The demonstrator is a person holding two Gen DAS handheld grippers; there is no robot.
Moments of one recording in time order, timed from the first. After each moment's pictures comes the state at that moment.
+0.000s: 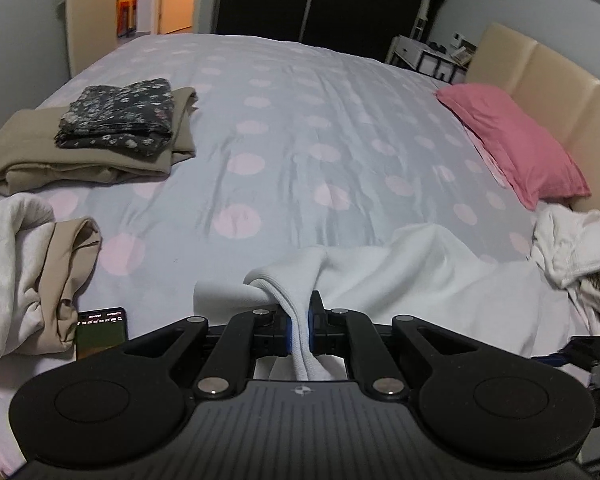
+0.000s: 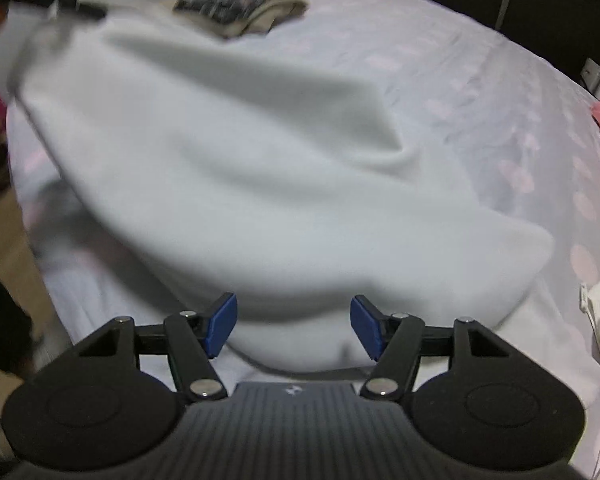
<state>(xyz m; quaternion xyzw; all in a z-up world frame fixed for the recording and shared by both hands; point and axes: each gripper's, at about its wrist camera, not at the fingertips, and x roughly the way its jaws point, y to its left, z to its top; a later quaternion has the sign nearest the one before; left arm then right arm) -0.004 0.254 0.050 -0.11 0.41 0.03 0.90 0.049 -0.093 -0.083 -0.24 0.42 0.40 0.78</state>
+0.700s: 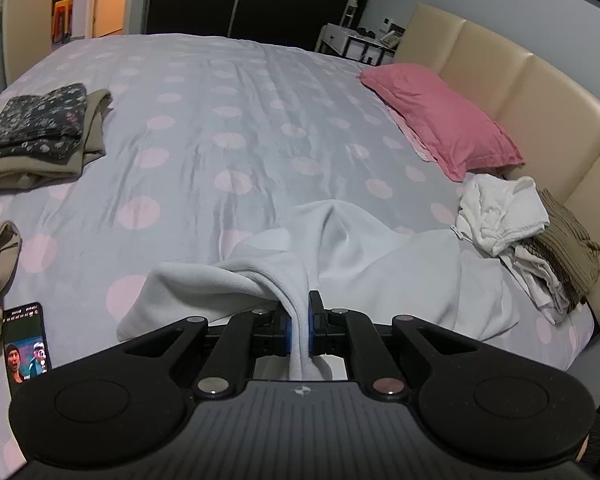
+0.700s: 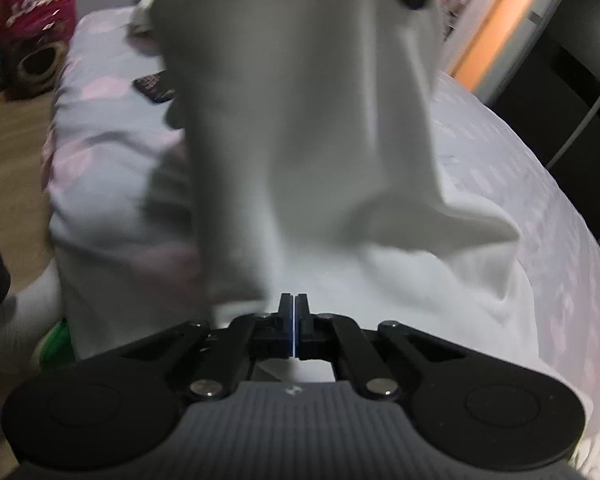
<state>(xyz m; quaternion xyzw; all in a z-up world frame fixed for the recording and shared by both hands) -0.015 0.184 0.057 -0.12 0.41 -0.06 0.90 -0.040 0.004 -0.116 -0.36 0.26 0.45 0.77</state>
